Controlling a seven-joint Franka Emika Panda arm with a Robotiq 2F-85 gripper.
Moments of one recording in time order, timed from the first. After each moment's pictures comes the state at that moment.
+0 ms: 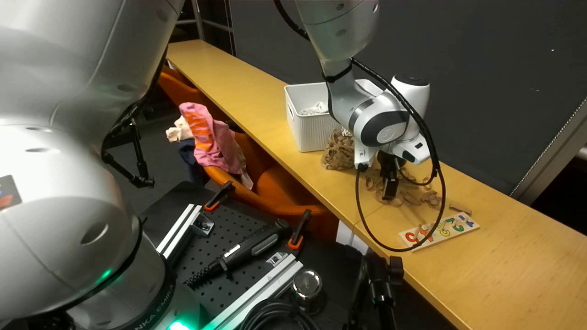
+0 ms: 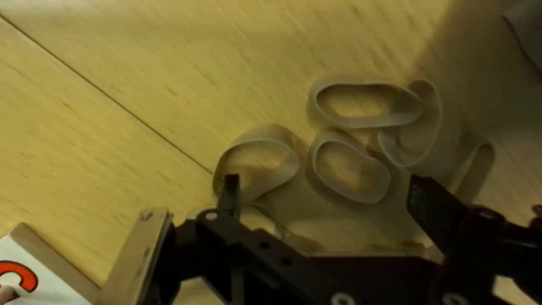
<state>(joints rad) -0.24 0.71 -0.18 -1.94 0.32 2.76 0.58</state>
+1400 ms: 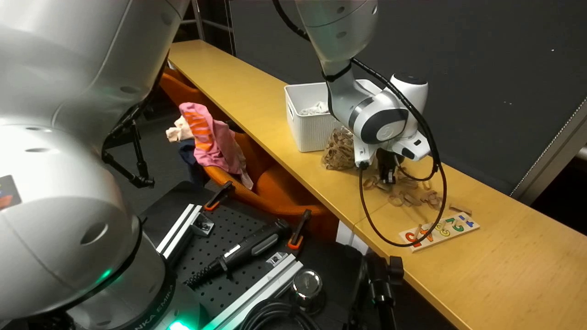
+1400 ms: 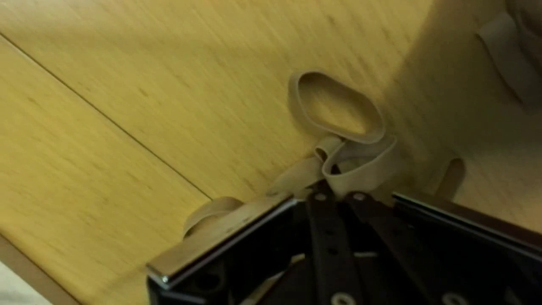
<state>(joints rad) -0.24 0.73 -0.16 -1.91 0.32 2.75 0.54</state>
